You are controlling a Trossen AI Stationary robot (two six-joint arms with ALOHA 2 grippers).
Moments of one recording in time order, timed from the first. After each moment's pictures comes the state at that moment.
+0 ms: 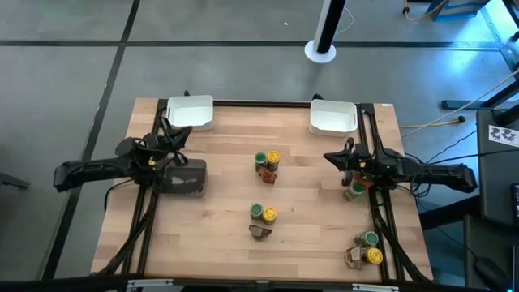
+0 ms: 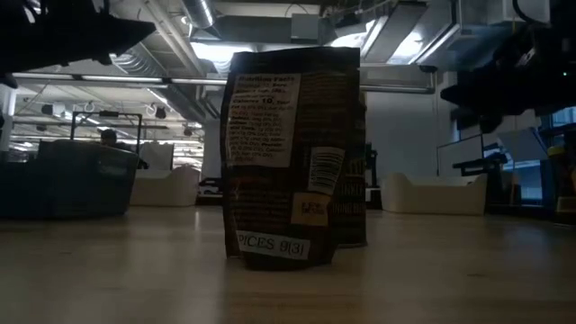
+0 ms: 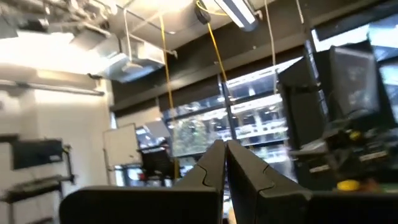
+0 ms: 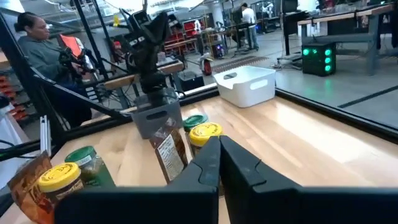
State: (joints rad) left arm 0.22 0.19 0.02 0.66 -0.24 0.35; right arm -0.07 0.16 0.02 0.15 0.13 0.23
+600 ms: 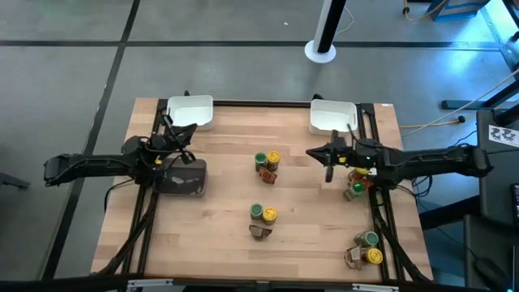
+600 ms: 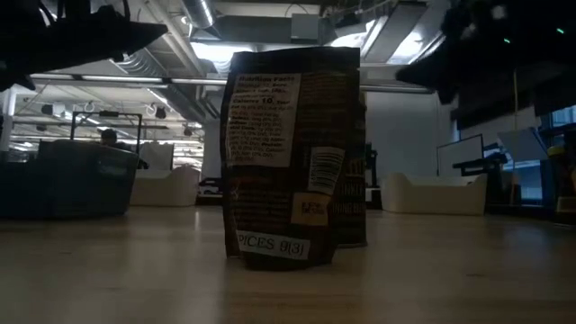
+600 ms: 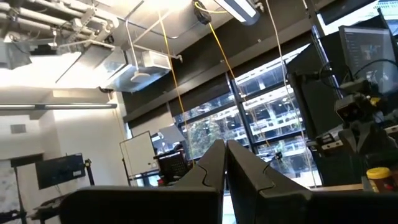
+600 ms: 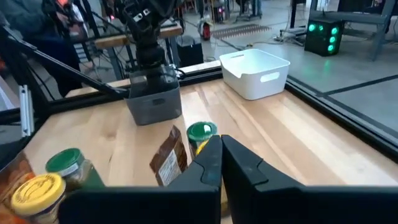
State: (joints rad) left arm 0.24 0.45 0.02 0.93 -0.24 0.46; right arm -0.07 0.80 0.37 0.29 0.11 0.14
